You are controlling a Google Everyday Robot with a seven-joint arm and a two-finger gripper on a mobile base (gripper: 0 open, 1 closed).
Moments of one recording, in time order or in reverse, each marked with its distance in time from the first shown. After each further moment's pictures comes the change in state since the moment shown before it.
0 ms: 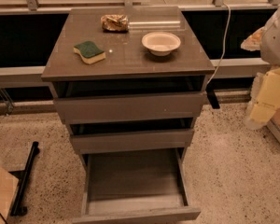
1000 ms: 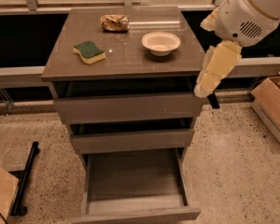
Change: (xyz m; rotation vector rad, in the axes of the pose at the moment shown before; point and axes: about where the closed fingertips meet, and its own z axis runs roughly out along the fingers) arm -0.090 -0.045 0.017 0.016 -0.223 -0.024
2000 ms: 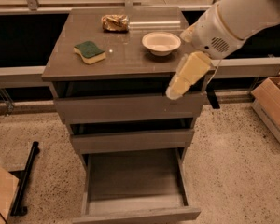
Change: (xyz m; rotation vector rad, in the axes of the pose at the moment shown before) arm -0.031 -0.002 0.052 -0.045 -0.169 0.071
